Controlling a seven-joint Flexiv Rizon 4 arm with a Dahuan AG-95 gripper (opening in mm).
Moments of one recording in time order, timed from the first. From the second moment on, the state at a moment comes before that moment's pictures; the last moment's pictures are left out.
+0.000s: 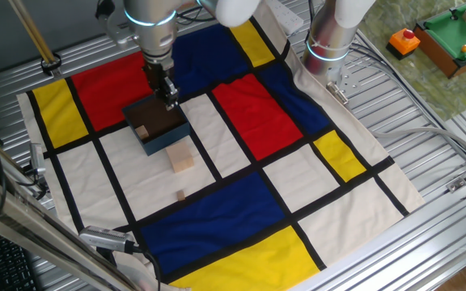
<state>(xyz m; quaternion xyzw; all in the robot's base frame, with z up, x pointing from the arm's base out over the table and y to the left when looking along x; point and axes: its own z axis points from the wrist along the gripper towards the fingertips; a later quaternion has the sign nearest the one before) 0.512 -0.044 0.148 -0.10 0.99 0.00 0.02</state>
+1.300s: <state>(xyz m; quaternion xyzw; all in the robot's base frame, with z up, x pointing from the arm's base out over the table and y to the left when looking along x) 0.509 -0.044 0.172 -0.06 1.00 0.01 0.04</state>
